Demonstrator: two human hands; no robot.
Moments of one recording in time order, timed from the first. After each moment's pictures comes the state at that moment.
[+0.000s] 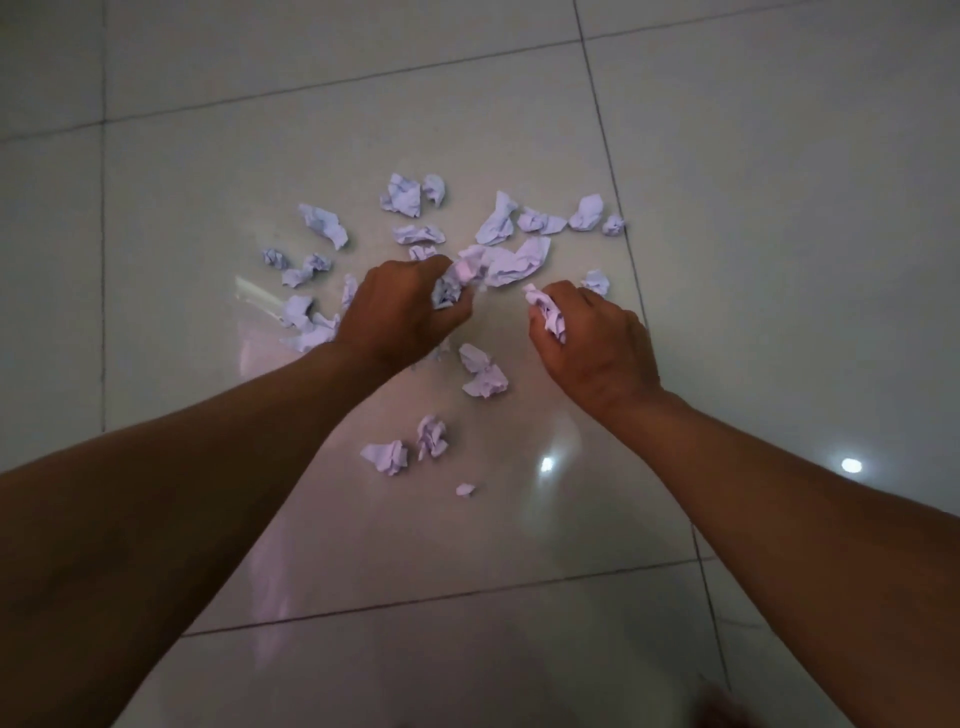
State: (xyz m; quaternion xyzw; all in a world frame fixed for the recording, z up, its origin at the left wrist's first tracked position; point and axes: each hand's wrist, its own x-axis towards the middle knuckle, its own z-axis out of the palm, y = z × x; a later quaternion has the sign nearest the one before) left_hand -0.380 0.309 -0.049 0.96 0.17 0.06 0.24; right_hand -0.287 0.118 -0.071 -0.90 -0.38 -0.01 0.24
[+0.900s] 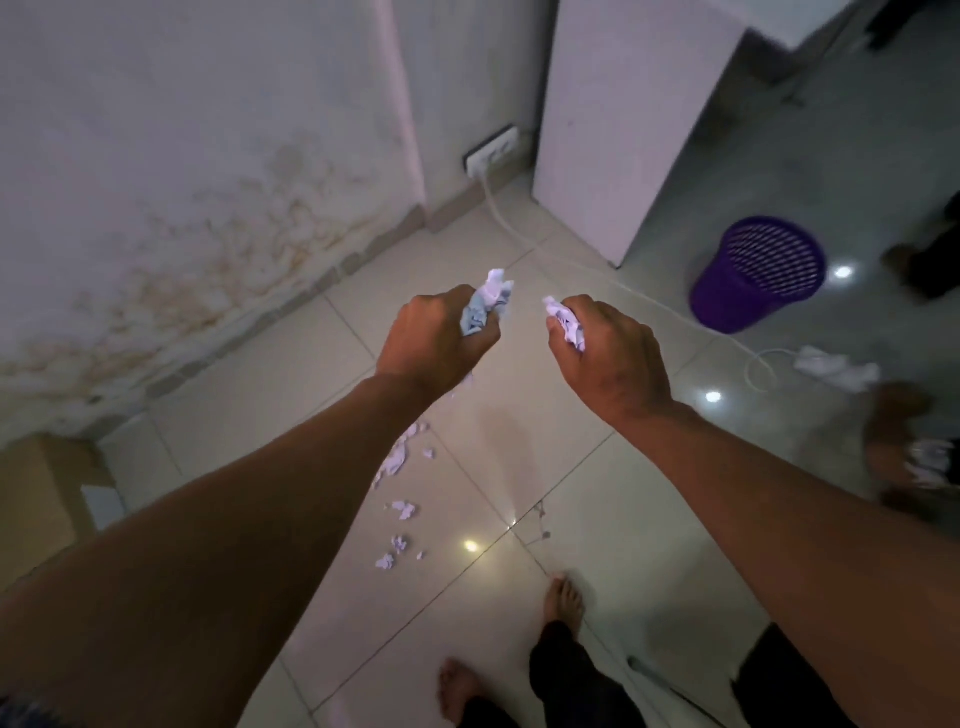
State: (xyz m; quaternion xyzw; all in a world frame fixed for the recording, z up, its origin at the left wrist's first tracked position) left_hand -0.242 0.103 0.618 0.95 -0.04 0.05 0.31; right_hand -0.240 -0.100 0.596 -0.95 -0.13 -0.13 0.26
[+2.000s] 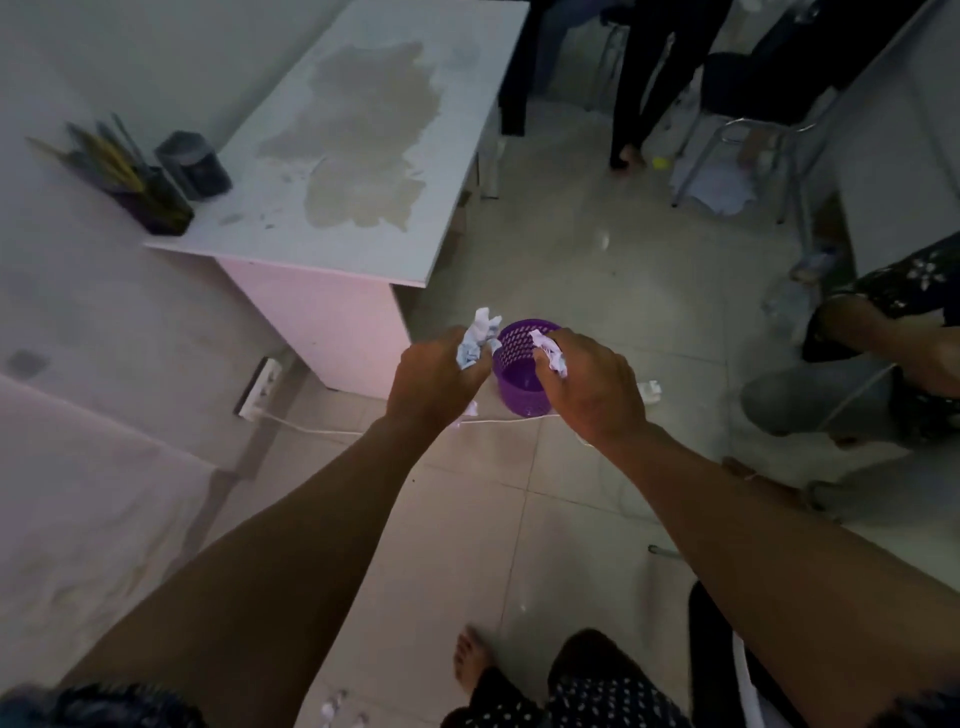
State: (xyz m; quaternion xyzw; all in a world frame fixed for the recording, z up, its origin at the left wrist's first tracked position) left_hand 0.033 -0.265 0.771 0.89 -0.29 -0.03 0.34; right_hand -0.062 -0.432 0.737 -0.93 0.18 -0.21 0.22
